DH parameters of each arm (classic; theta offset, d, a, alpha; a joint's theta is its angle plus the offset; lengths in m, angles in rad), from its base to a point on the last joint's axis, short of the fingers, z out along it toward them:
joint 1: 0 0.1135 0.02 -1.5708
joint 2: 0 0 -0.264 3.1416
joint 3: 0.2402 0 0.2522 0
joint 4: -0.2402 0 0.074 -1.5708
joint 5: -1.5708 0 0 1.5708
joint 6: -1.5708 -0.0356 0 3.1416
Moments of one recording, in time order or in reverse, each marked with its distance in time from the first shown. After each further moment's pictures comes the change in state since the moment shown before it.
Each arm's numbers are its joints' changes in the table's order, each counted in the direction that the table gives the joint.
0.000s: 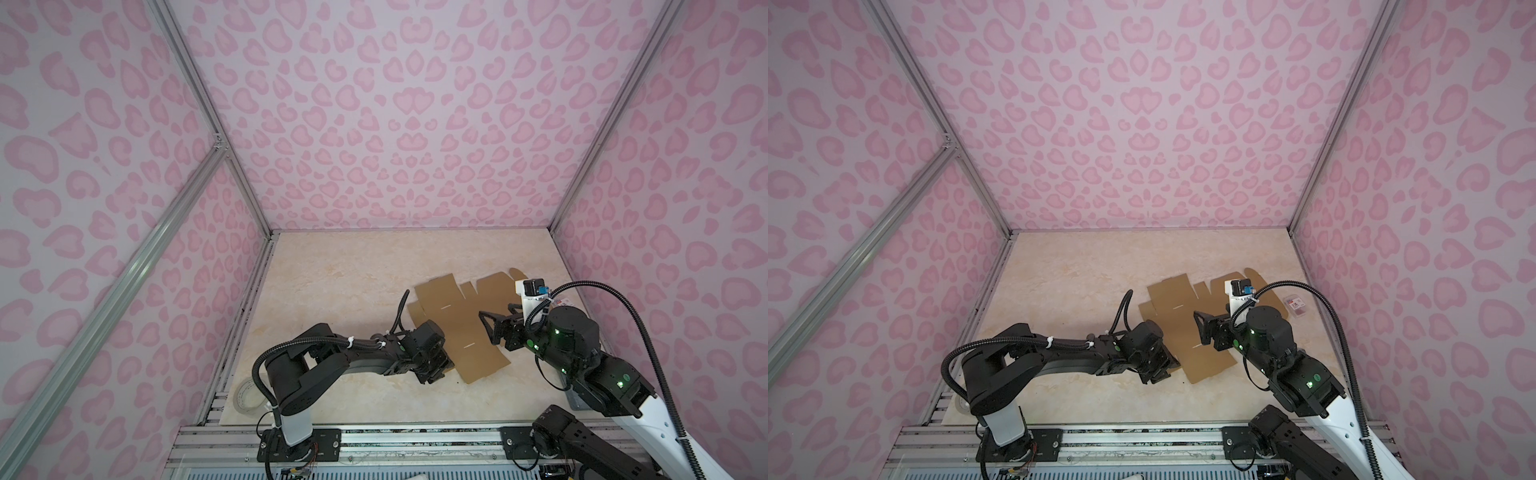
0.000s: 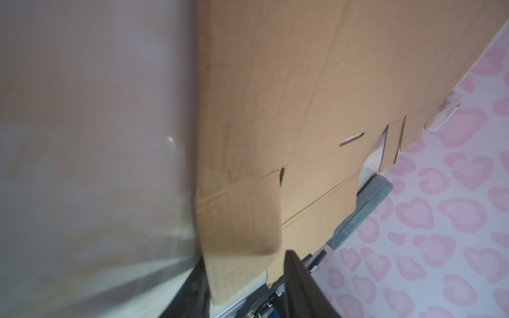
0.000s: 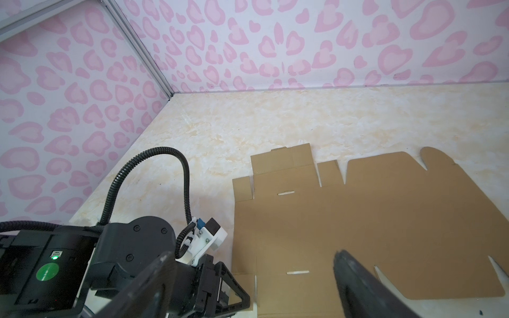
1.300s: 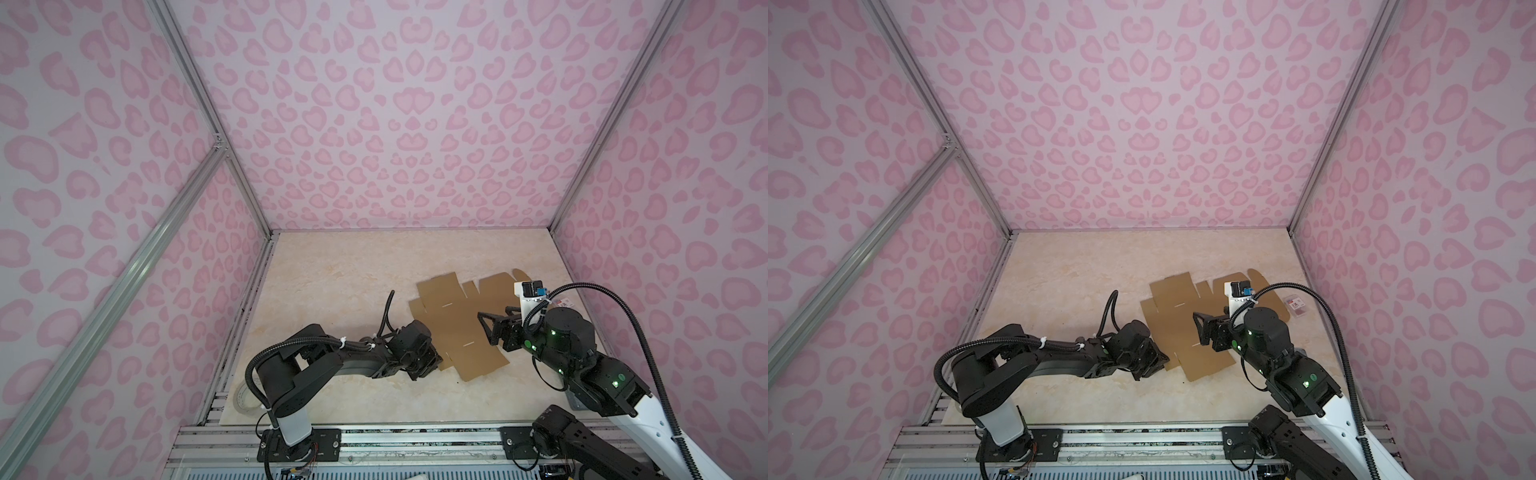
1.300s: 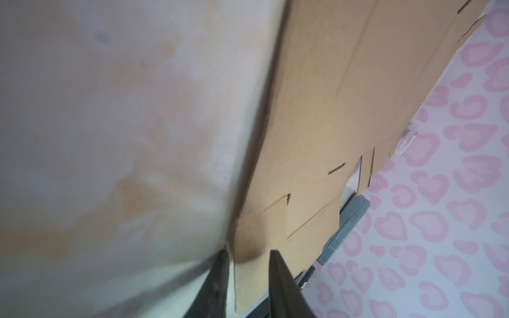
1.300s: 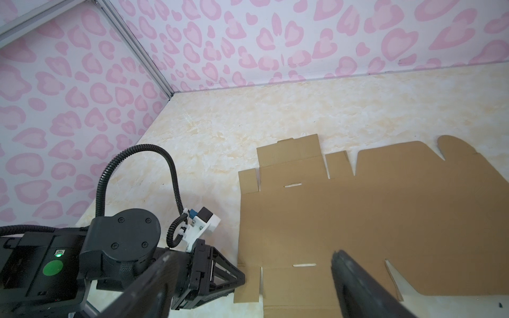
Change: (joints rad) left arm 0.048 -0.049 -0.127 0.151 0.048 -0.002; right arm 0.000 -0.003 -0.031 0.018 0.006 -0.045
